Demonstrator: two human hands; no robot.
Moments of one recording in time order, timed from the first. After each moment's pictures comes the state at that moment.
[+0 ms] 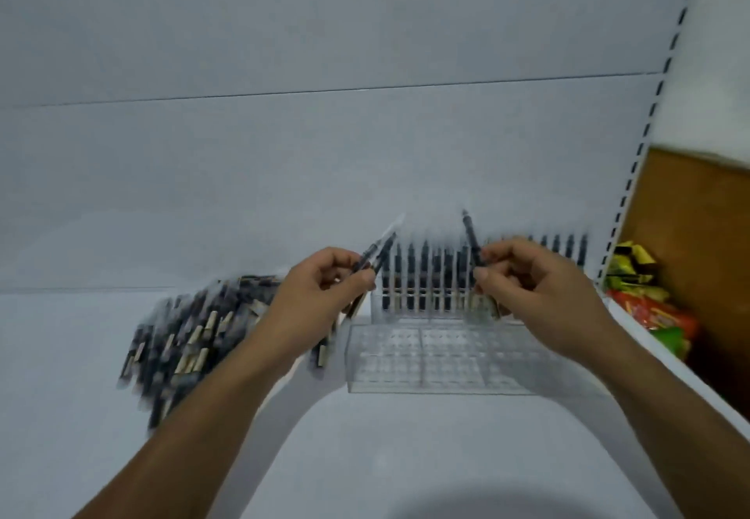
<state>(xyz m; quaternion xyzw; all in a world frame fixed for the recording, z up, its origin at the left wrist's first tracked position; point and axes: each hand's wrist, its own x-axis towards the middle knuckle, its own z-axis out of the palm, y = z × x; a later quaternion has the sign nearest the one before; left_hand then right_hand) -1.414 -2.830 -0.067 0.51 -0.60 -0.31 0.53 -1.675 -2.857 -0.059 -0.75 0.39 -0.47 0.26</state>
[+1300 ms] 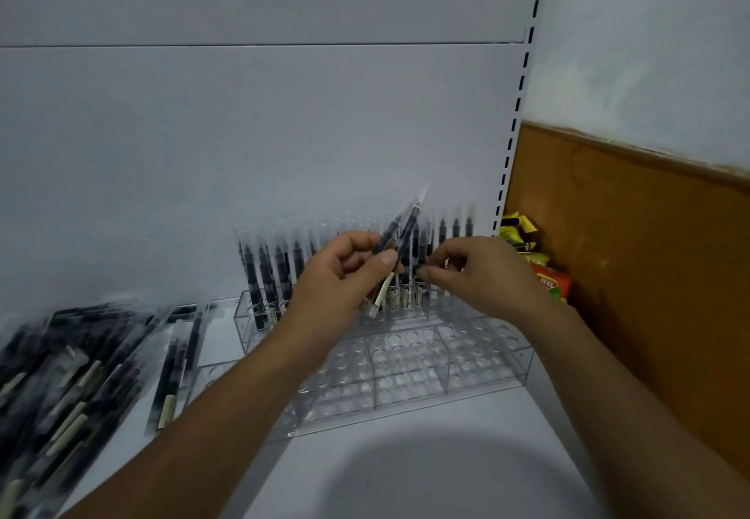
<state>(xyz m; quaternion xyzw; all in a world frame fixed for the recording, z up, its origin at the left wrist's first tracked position) -1.549 -2.902 -0.082 0.36 -0.60 -0.47 0.54 -1.751 -2.933 -0.082 -0.74 0.60 -0.29 0.06</state>
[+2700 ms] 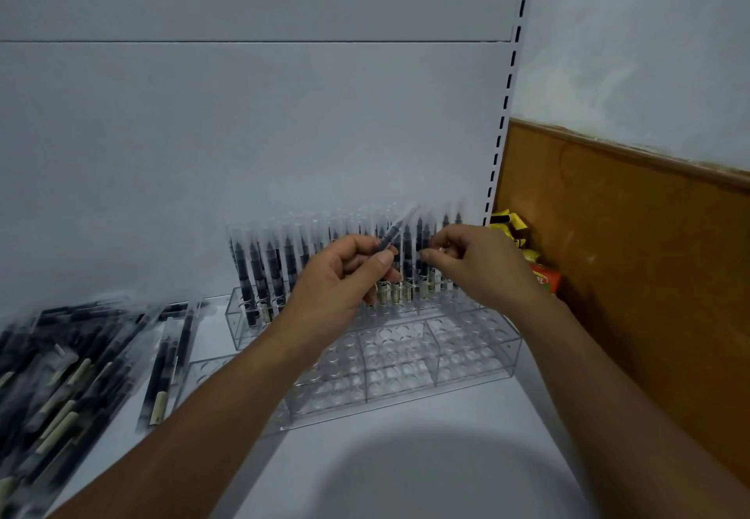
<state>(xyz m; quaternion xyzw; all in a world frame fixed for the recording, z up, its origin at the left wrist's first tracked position) -1.553 -2.898 -0.080 0.39 -0.64 -0.45 0.49 -1.757 -2.936 -0.084 -0.72 0.59 -0.36 0.05</state>
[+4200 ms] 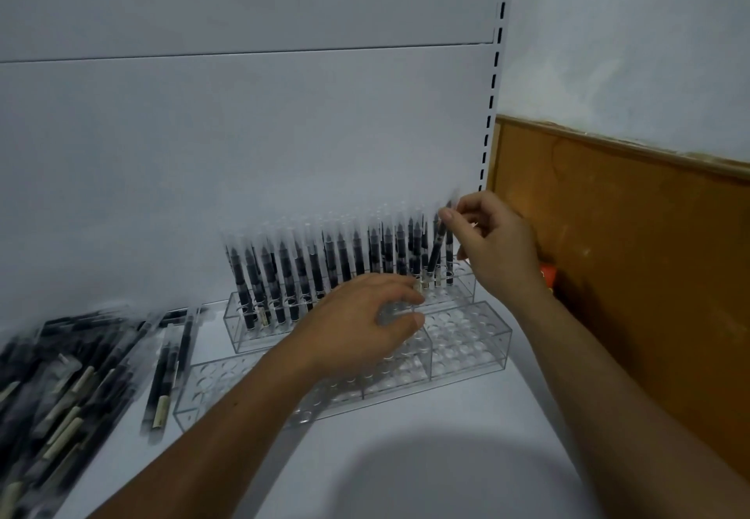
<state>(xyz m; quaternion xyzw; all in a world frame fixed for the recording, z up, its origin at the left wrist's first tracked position) -1.561 -2.903 -0.100 0.43 -0.87 -0.16 0.19 -1.768 -2.934 -0.086 -0.62 0.49 -0.60 0.14</state>
